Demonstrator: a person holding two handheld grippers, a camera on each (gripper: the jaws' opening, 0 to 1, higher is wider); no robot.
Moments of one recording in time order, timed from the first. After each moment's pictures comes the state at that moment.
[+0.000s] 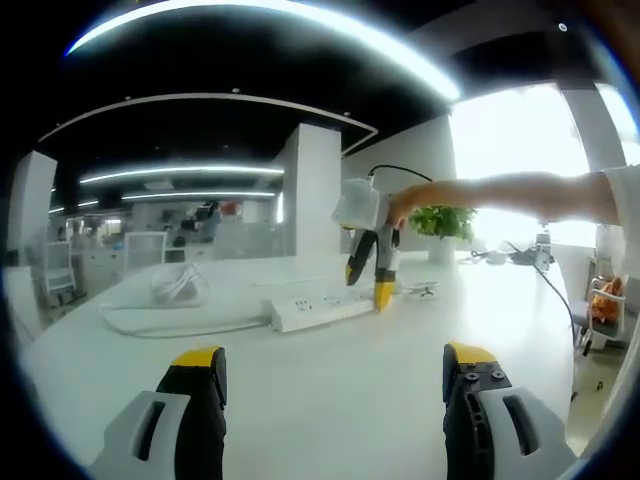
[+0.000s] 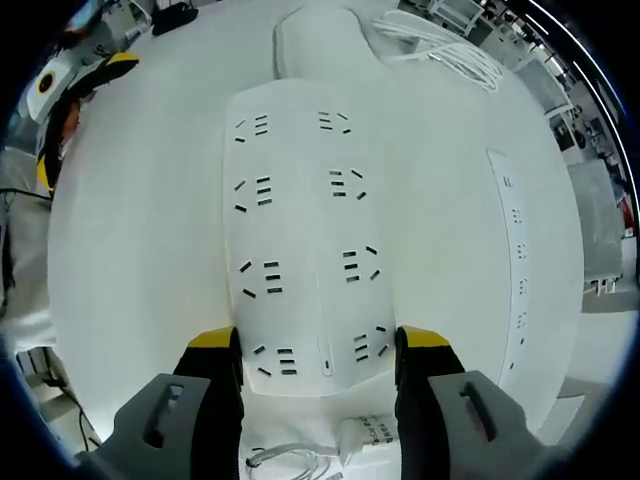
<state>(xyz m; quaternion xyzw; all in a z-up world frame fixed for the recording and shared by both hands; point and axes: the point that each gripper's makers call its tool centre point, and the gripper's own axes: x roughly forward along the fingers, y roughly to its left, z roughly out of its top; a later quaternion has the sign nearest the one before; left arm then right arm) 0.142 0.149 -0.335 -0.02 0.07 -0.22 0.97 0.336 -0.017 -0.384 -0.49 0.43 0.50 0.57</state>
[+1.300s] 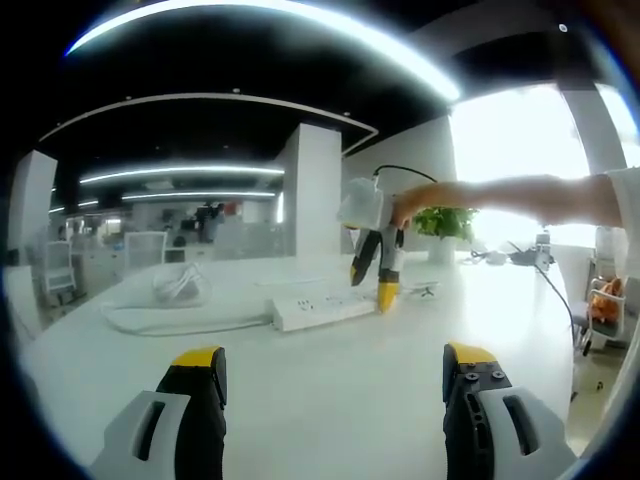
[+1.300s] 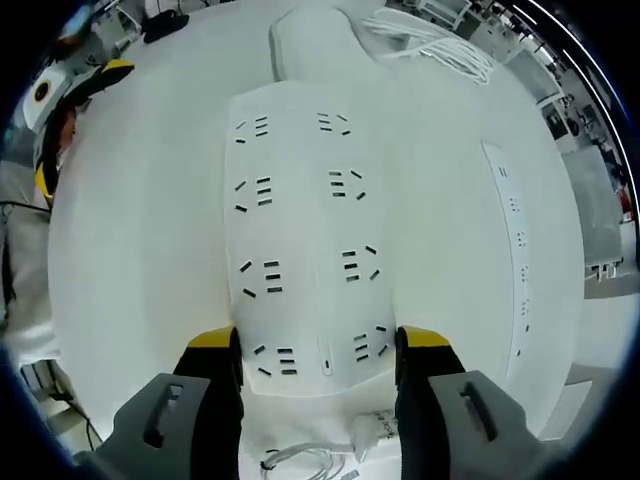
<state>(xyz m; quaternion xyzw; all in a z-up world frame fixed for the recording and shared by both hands) 0.141 0.151 -0.334 -0.03 0.07 -0.22 0.97 0.330 -0.019 -0.384 -0.48 0.43 0.49 0.59</state>
